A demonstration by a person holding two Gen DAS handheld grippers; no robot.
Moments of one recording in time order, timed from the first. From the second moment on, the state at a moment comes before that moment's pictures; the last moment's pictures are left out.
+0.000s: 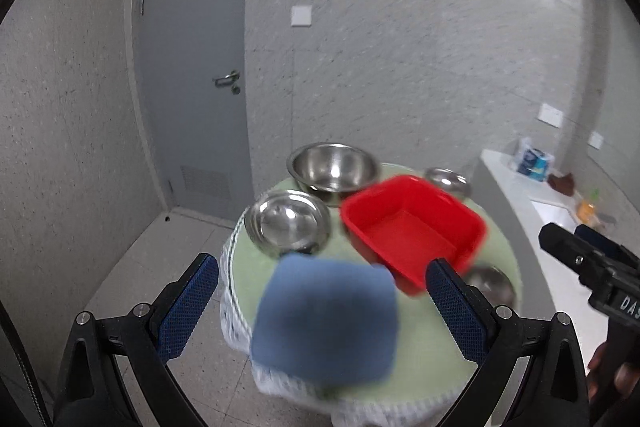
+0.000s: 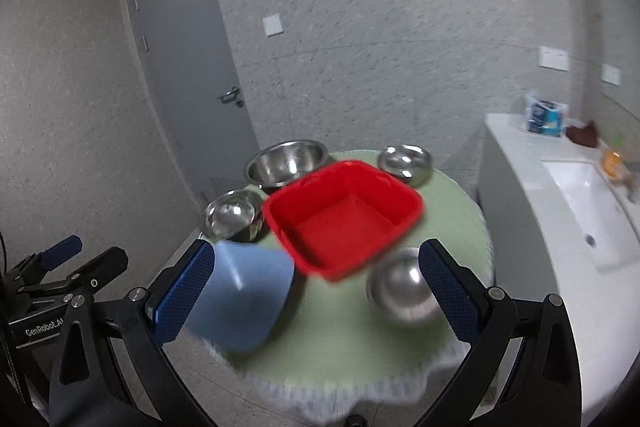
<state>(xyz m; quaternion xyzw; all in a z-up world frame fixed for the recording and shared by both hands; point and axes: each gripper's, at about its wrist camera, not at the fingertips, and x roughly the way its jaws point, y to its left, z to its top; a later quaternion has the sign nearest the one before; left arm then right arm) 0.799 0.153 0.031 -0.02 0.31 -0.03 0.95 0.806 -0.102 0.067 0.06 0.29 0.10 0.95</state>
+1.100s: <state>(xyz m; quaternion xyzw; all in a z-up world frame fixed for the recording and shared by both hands) 1.351 0.170 -0.117 -0.02 0.56 0.03 0.83 1.244 -0.057 -0.104 0.00 0.56 0.19 0.80</state>
